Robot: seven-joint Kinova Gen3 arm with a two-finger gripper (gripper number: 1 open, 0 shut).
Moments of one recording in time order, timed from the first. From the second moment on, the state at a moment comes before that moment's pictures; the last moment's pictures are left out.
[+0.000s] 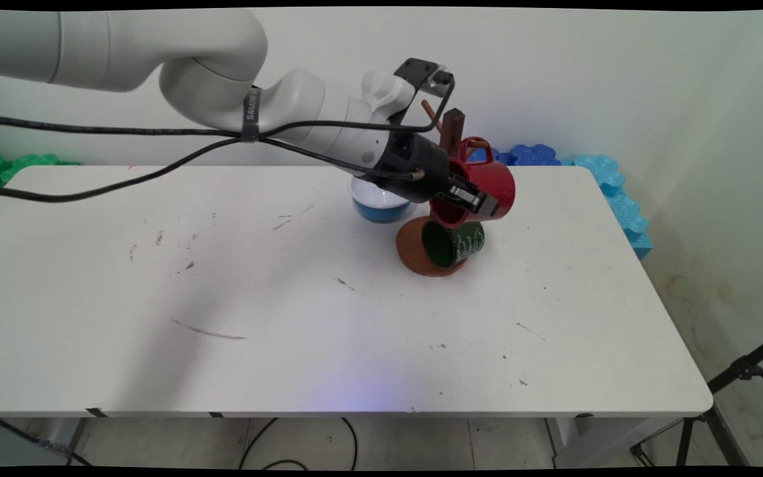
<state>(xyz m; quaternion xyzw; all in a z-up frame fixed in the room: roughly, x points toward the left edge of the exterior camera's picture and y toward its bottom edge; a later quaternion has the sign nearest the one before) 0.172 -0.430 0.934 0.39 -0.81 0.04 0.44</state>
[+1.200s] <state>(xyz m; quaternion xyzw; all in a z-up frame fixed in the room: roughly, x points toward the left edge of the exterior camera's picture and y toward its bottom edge) 0.190 -0.396 0.989 0.35 -0.81 0.04 0.47</state>
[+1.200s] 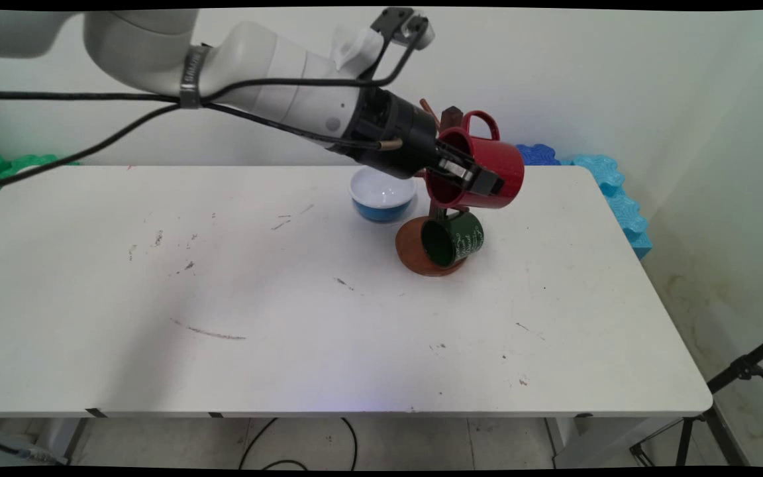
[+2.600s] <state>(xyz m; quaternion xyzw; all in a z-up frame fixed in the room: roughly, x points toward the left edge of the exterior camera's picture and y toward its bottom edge) 0.346 -0.362 1.017 0.25 -0.91 0.09 0.30</state>
